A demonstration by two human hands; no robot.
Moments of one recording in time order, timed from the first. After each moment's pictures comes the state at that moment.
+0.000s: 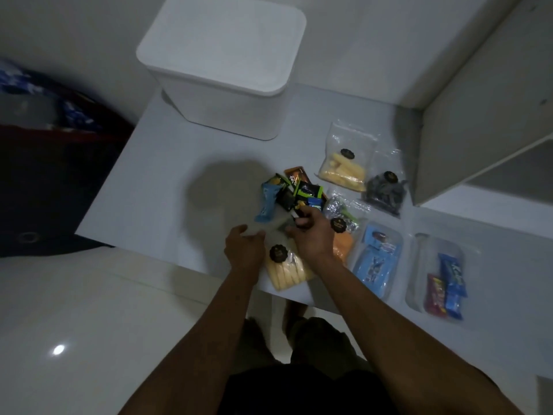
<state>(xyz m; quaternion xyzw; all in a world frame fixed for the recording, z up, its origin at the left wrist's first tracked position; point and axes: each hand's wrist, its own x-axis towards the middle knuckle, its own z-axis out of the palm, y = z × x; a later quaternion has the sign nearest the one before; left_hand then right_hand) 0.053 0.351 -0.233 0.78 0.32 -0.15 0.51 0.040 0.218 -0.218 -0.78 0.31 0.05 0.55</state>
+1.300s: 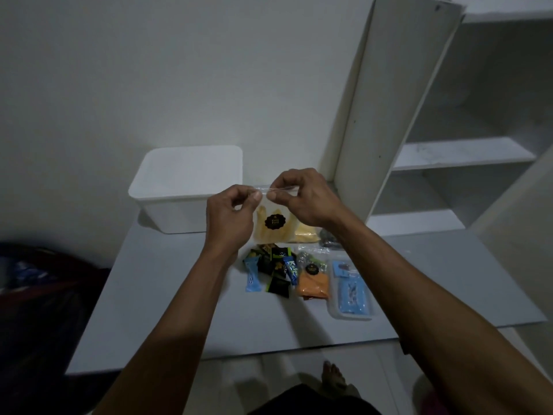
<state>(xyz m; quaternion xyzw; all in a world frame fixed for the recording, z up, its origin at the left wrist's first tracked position) 0.108 0.360 -0.004 0.74 -0.19 -0.02 0.65 0.050 0.201 0.024 -0.90 0.05 -0.16 0.41</state>
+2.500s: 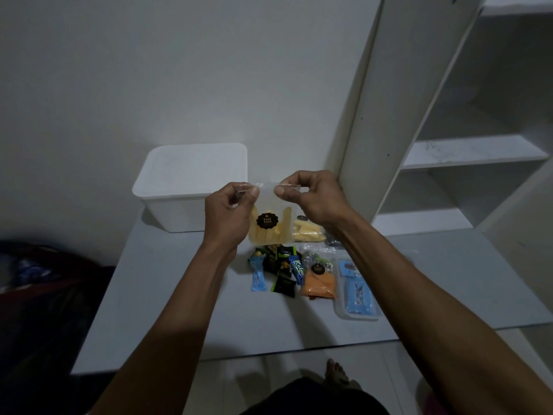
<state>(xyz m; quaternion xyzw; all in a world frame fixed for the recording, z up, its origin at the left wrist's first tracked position) 0.124 0.367 -0.008 0.71 -0.16 -0.05 0.69 0.049 0.213 0.022 -0.78 0.16 -0.16 0.58</state>
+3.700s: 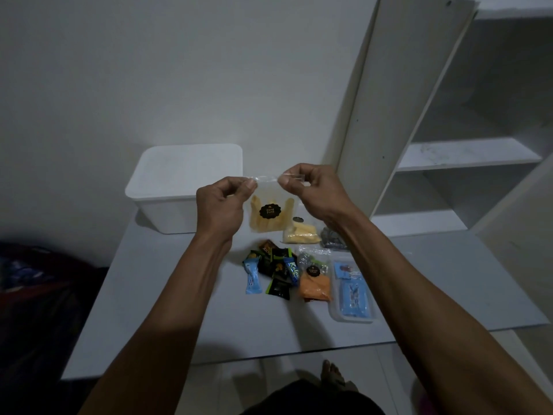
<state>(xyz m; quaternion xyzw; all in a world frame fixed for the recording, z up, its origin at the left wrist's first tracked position) 0.132 0.359 0.007 0.69 -0.15 -0.05 0.71 0.053 0.197 0.027 -0.79 0.15 -0.18 0.56</state>
